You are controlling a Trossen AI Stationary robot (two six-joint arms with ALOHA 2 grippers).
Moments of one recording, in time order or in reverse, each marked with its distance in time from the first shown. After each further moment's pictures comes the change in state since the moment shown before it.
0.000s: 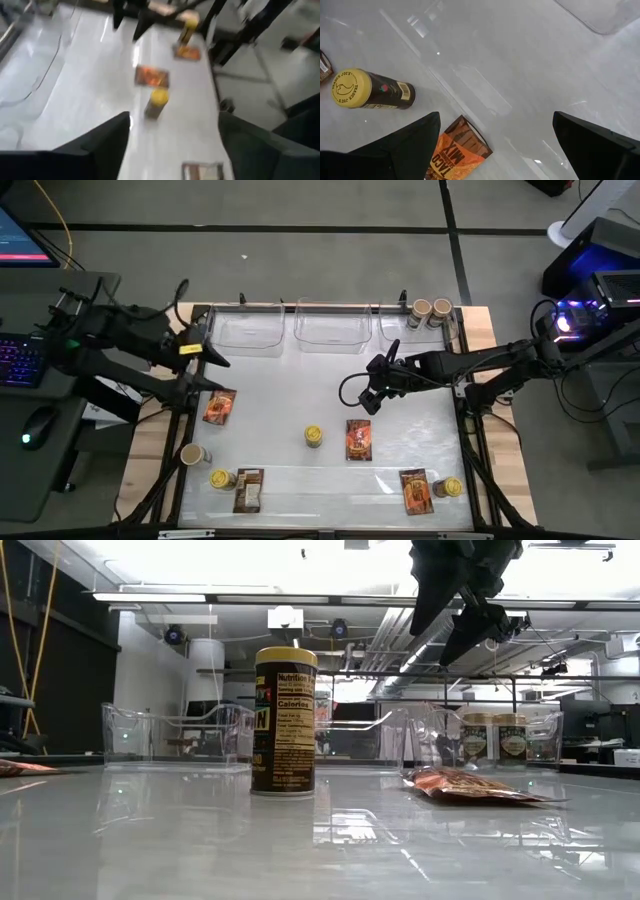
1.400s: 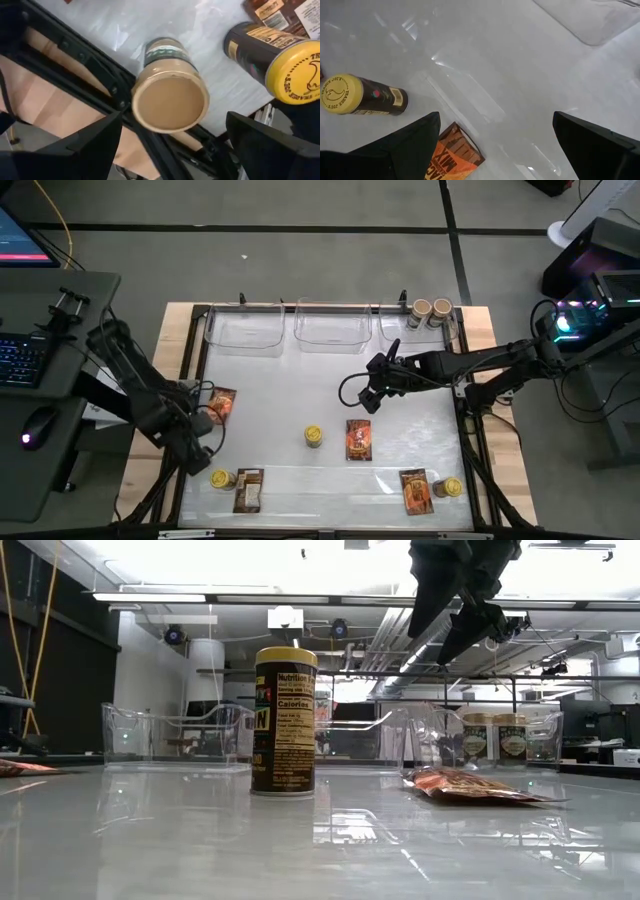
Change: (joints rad) left arm -0.767 0.242 -0.527 -0.119 0.151 -1.350; right arm -0.005 0.000 -0.001 0.004 0.047 -0.027
